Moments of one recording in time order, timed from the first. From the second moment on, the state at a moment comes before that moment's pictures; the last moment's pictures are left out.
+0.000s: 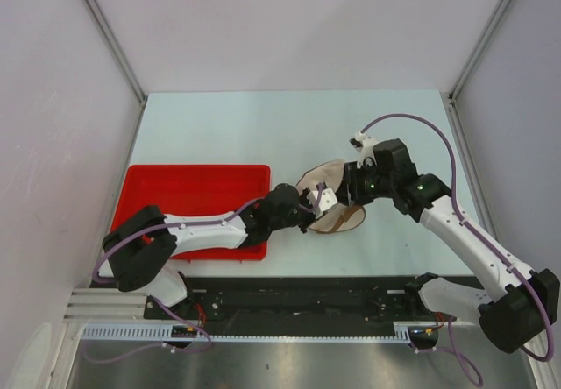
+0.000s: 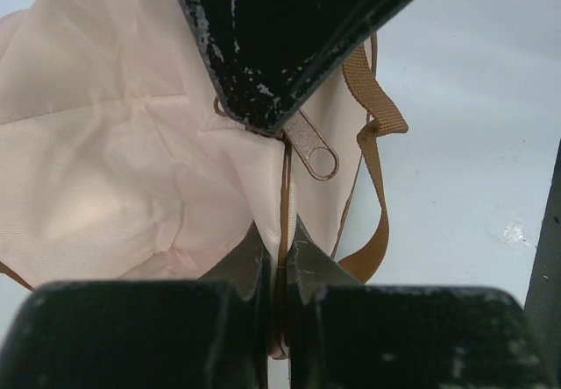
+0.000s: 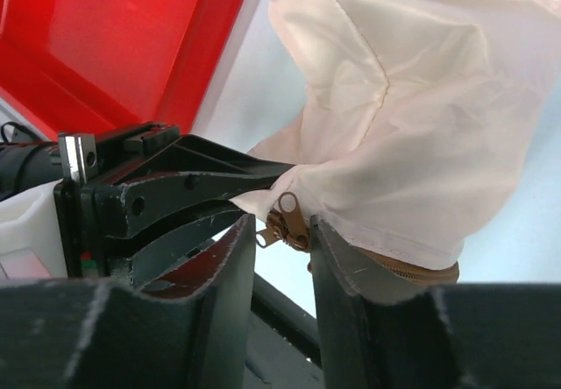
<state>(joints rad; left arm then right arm) -1.01 1.53 0.77 0.38 0.11 0.22 0.50 1.11 0.98 -0.59 -0.32 0.31</state>
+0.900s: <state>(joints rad) -1.00 1.54 0.79 0.33 0.11 0.21 0.59 1.14 0.98 -0.57 -0.04 0.39</state>
